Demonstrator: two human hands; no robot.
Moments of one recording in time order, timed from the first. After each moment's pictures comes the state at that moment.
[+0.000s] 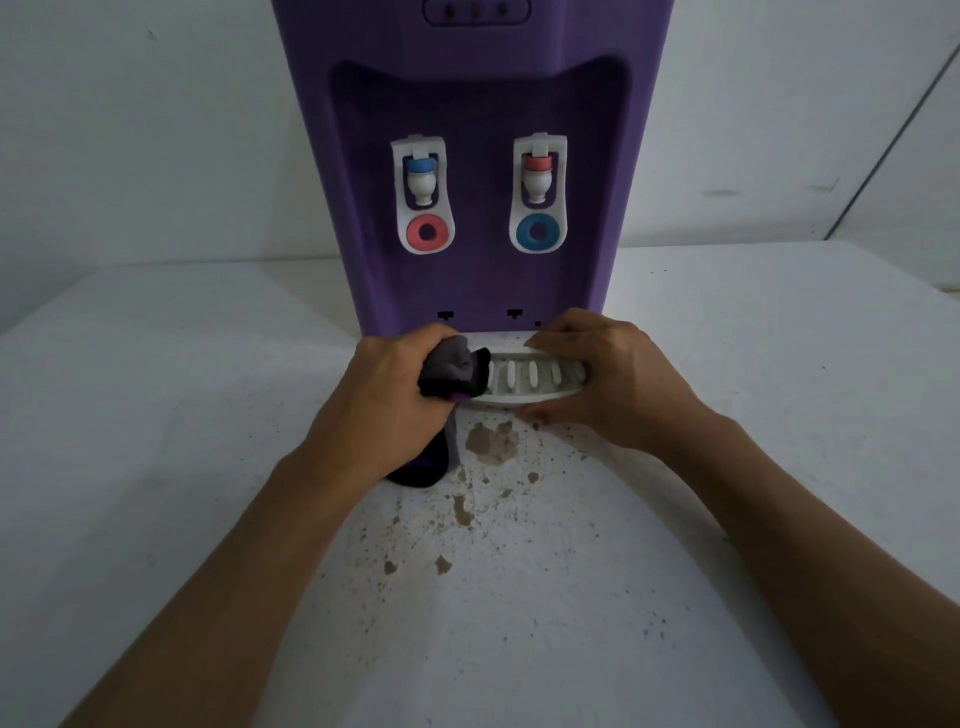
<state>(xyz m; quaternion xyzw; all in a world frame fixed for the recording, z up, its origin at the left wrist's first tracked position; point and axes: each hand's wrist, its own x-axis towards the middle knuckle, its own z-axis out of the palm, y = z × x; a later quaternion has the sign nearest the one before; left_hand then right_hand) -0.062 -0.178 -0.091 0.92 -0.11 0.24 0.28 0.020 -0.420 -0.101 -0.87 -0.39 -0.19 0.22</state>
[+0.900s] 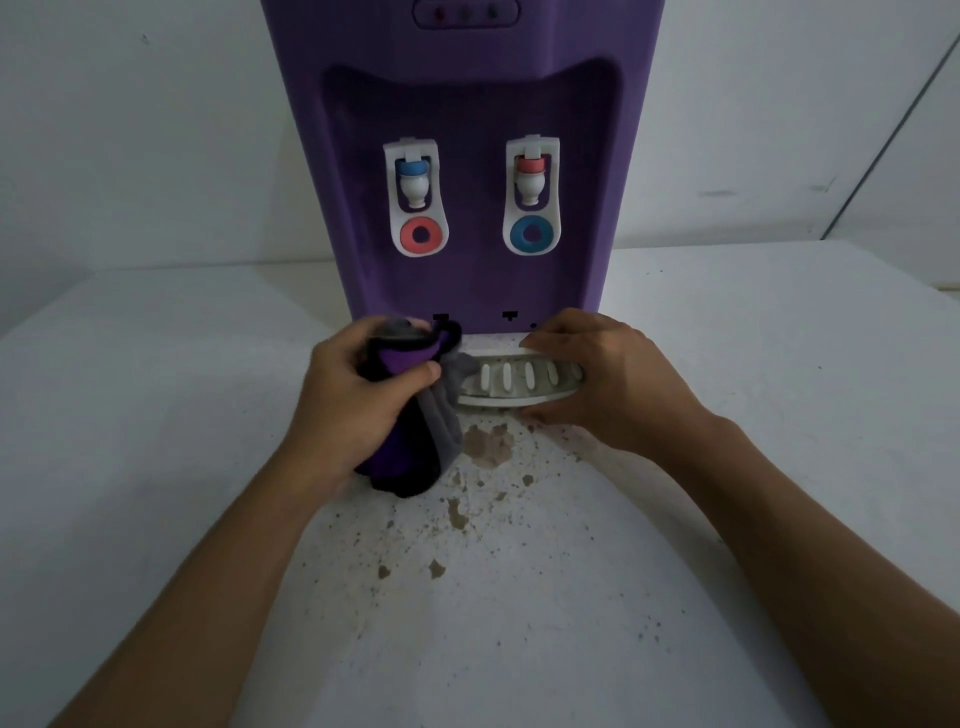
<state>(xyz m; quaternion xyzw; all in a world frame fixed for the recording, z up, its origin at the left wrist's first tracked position) -0.067 -0.171 -0.089 0.77 0.03 0.21 0.60 0.016 -0.420 -0.097 -0.88 -0.39 -0.20 0.19</state>
